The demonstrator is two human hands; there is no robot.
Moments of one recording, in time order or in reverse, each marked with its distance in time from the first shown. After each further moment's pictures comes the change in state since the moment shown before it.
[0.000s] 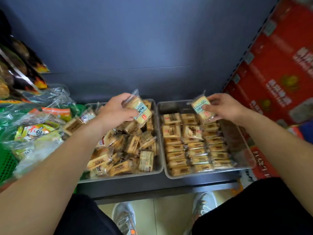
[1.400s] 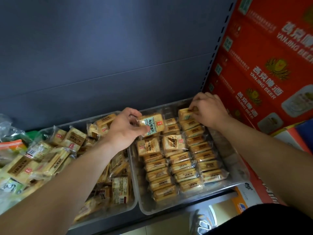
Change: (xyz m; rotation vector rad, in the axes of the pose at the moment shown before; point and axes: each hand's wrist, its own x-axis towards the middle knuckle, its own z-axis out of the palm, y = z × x) left_hand 0.073 0.011 0.124 0.103 -0.043 0.007; right_hand 0.081 0.092 -0.032 -0.957 0.266 -0.329
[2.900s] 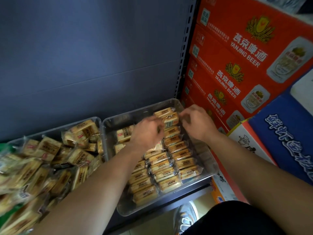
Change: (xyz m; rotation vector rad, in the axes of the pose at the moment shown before) left_hand 0.044 0.004 0.127 0.672 -0.041 0.516; right_hand -0.069 0.011 -0.018 0.353 -0.026 0.297
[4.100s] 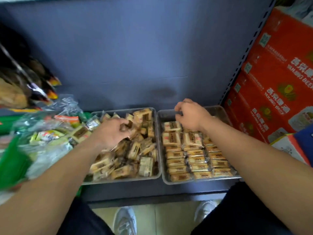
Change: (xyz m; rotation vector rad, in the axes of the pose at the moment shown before) left_hand -0.191 -0.116 -0.181 0.028 -0.143 -0.549; right_hand -0.012 -0.187 -0.001 -0.149 -0.218 -0.340
